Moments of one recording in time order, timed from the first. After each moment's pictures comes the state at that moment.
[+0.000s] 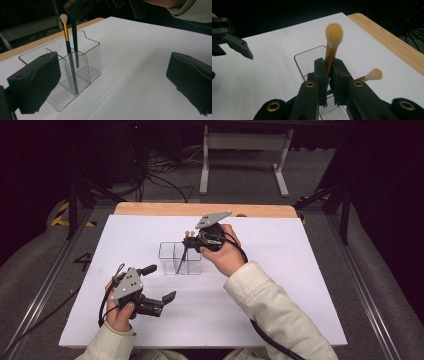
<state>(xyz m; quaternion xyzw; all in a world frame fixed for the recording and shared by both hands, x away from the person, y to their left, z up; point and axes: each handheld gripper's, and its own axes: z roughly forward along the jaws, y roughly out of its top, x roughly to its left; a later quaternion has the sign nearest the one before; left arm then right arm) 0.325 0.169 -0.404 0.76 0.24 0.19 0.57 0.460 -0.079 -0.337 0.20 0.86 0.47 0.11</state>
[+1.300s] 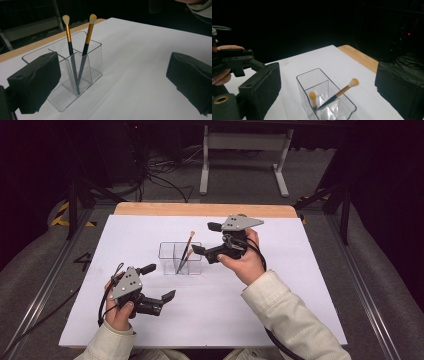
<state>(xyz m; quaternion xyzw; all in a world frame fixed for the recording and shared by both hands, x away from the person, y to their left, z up) 0.326 0.173 -0.402 0.76 0.25 0.20 0.57 0.430 -0.129 -0.324 0.20 0.77 0.58 0.15</state>
